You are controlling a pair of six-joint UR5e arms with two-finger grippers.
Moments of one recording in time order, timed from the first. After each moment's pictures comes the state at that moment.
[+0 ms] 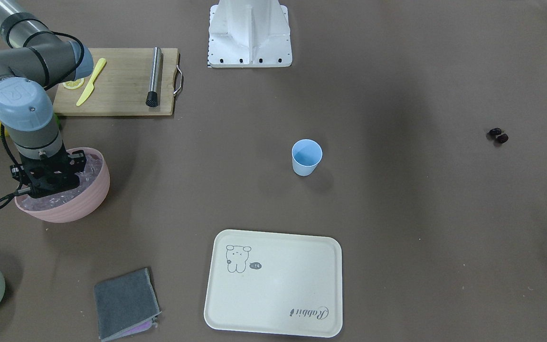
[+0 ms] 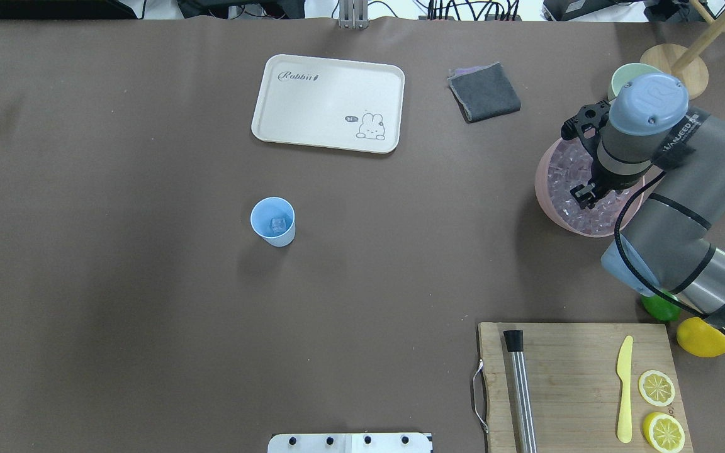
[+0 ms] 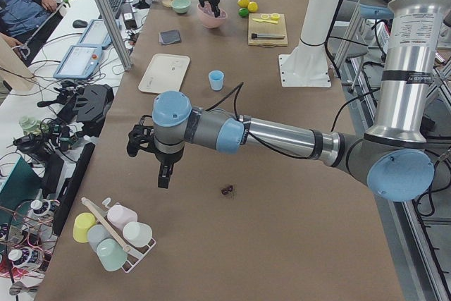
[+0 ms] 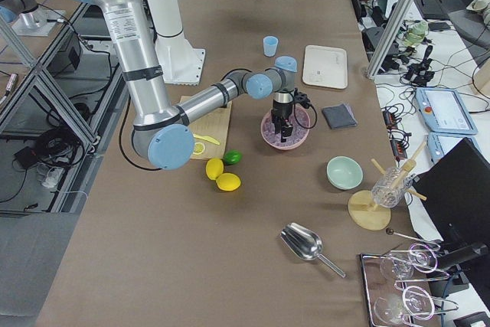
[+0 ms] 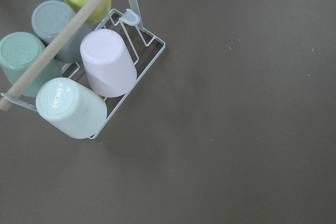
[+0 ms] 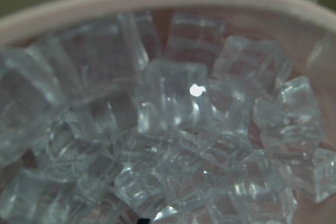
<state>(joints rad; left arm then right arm) -1.63 -1.65 -1.68 -1.66 -2.37 -0.13 0.83 -1.28 1.71 -1.66 1.88 0.38</state>
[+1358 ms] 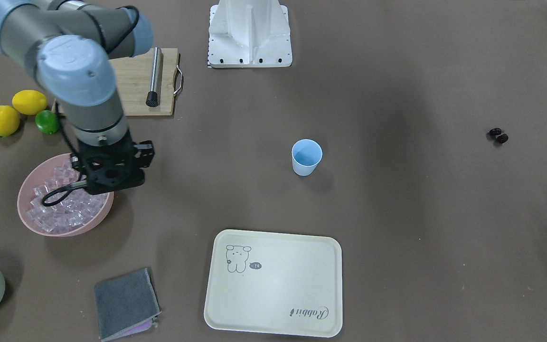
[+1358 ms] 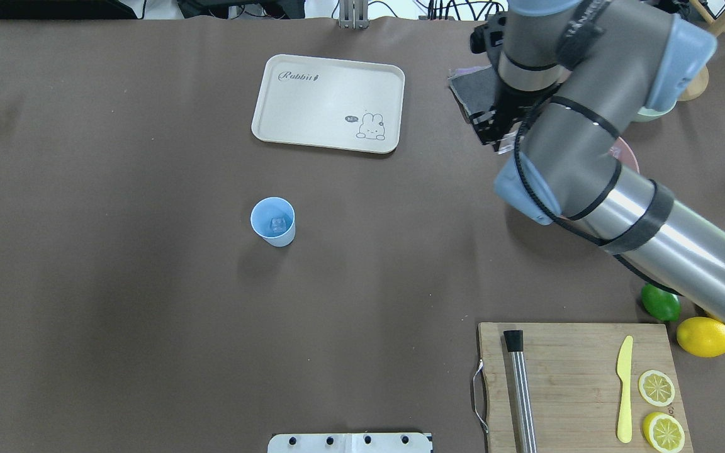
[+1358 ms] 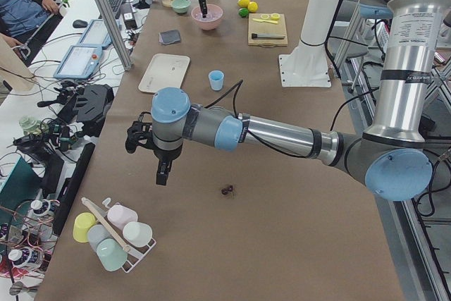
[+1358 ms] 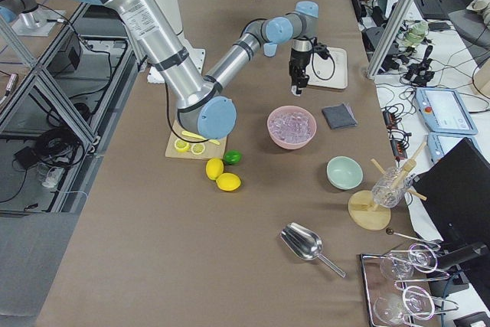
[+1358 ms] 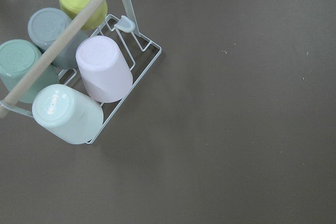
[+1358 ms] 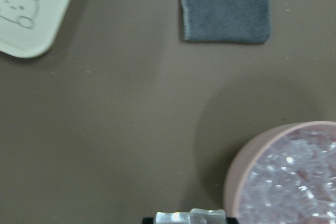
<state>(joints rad) -1.62 -1.66 -1.69 -1.66 -2.37 -0.13 0.80 -0.80 1.66 -1.94 1.98 0.66</state>
